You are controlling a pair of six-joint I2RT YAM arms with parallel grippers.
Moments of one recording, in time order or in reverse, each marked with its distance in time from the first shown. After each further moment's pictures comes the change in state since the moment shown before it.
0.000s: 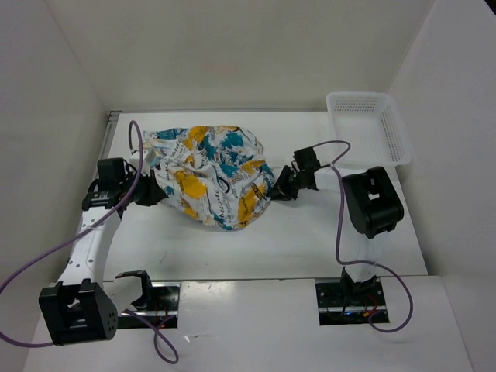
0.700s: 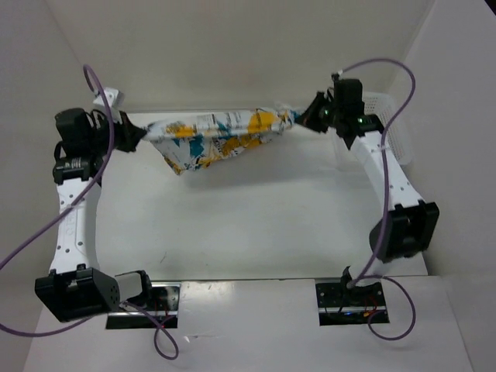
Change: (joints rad) left arm 0.100 0.204 0.567 0.137 0.113 -0.002; right arm -0.130 -0.165 0.759 -0.401 0.193 -0.197
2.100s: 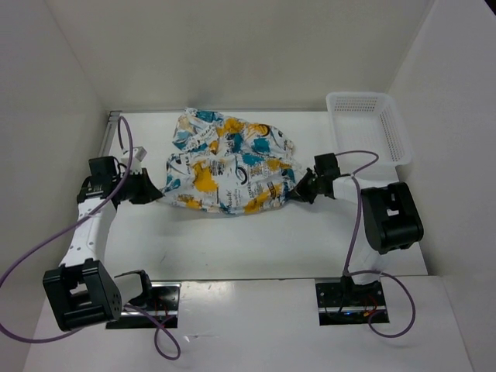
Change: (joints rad) left arm 0.019 -0.107 -0.560 -0.145 0.001 0.002; right arm 0.010 -0.021 -0.992 0.467 -0.109 0.292
